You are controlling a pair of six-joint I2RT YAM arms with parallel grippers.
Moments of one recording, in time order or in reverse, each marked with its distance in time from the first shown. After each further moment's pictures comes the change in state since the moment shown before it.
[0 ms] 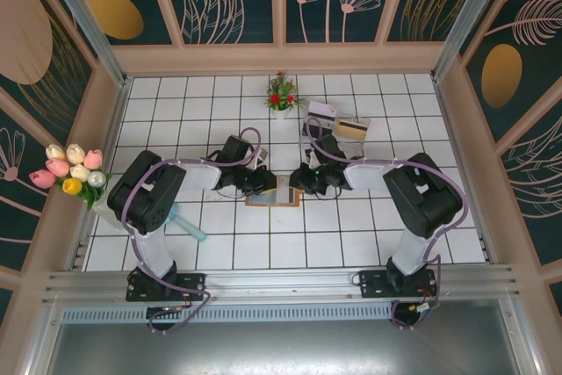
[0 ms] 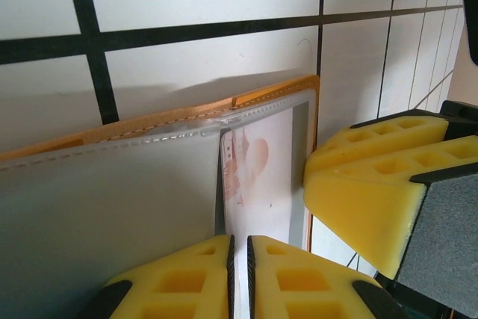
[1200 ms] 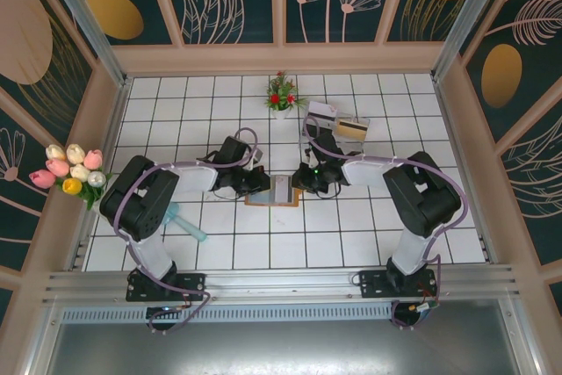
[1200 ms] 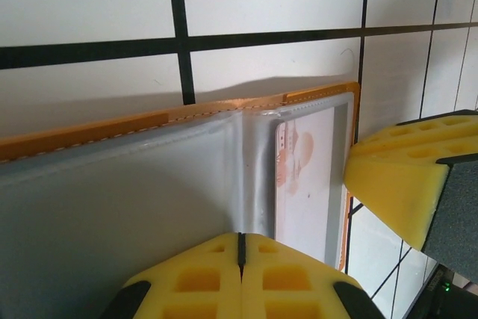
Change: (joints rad) left arm 0.006 -0.068 -0.030 -0.064 -0.123 0.031; right arm 0.005 0.011 0.060 -0.132 0.064 -0.069
